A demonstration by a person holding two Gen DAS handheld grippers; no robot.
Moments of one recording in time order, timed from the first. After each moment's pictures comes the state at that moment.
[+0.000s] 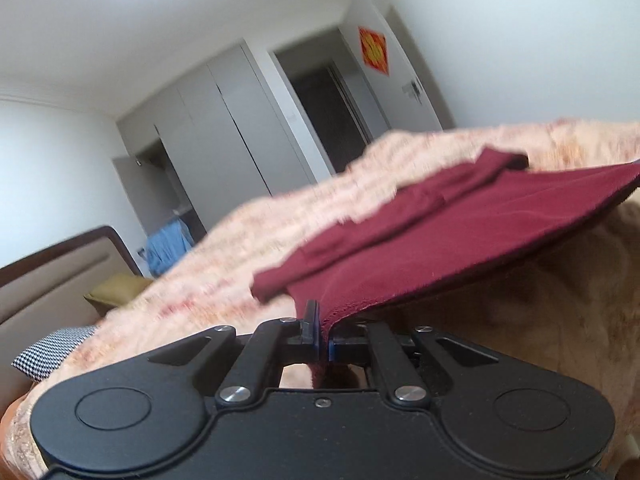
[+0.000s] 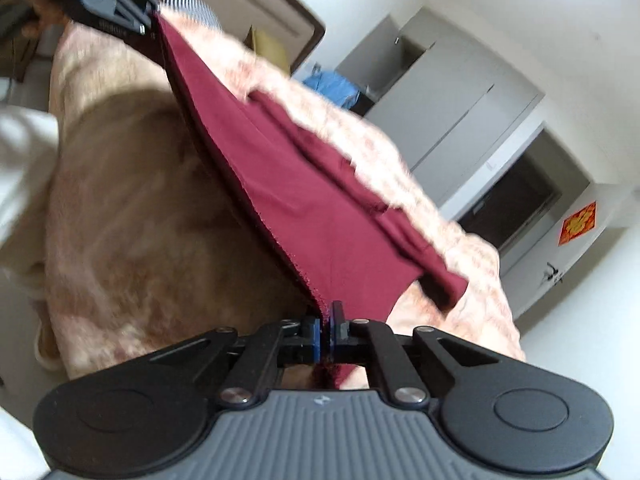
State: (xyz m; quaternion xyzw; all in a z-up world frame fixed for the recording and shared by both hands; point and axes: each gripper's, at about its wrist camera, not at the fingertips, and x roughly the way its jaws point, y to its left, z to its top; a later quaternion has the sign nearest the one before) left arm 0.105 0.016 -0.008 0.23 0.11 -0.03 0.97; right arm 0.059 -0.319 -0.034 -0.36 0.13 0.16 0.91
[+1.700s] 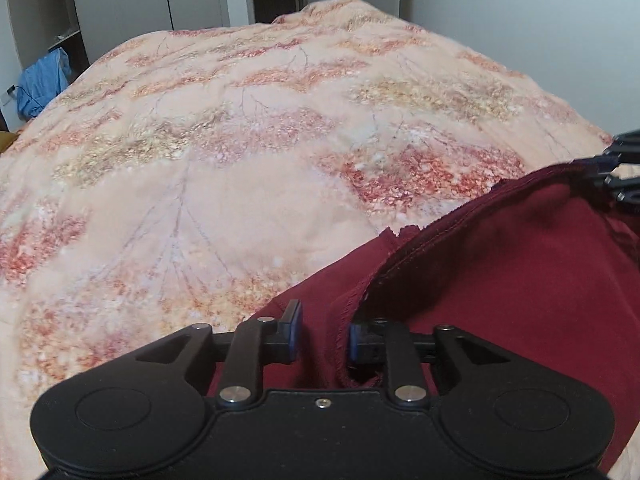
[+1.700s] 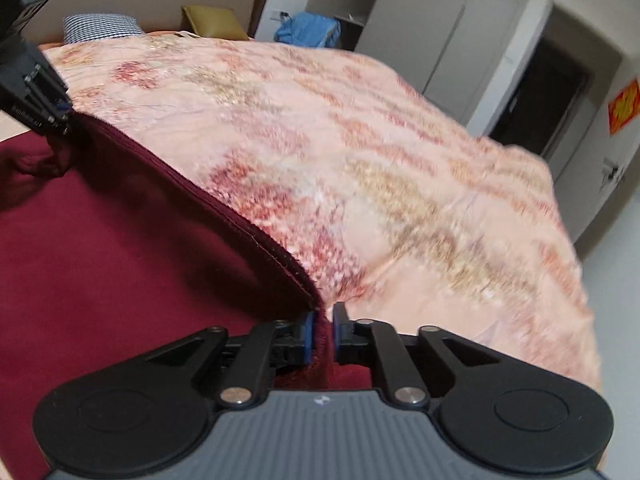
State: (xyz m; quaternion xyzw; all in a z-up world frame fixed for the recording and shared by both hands) left arm 0.486 0.054 0.019 0.09 0.40 -0.17 0.90; right arm 0.417 -0.361 0.028 -0.22 0.30 0.20 0.91
